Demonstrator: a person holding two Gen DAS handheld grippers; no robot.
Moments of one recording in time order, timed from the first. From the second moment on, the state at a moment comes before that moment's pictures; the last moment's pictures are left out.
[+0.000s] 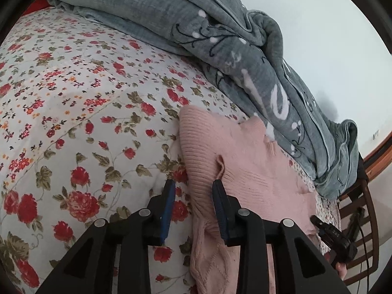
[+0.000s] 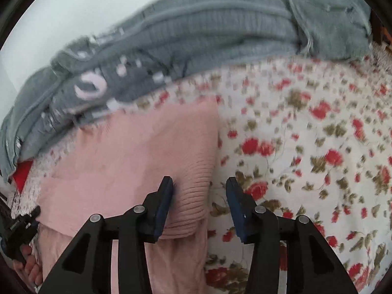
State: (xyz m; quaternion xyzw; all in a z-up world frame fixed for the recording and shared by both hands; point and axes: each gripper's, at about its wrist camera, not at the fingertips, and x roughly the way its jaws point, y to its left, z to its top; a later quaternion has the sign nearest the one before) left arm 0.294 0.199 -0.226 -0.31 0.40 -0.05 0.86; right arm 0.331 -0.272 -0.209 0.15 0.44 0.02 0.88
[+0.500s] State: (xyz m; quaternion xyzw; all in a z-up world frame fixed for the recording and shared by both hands) left arm 0.306 0.168 -0.205 -0.24 0.35 -0.08 0.90; right arm 0.325 -0.286 -0.210 0.16 0.42 0.04 0.89
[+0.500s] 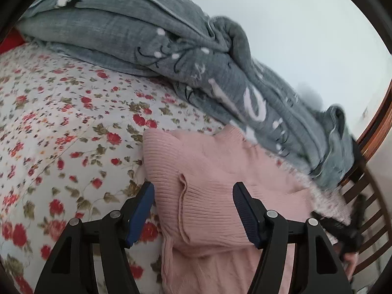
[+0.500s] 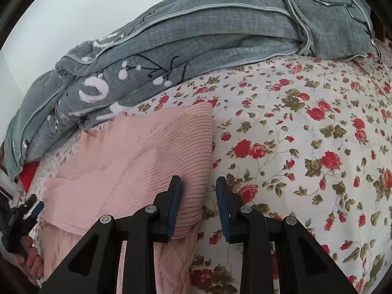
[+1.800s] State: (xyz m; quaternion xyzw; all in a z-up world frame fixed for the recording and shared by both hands) left arm 0.321 0.164 -0.208 -0.22 0.35 -0.12 0.90; right arm 0.338 -0.270 -0.201 0.10 0.41 0.01 0.91
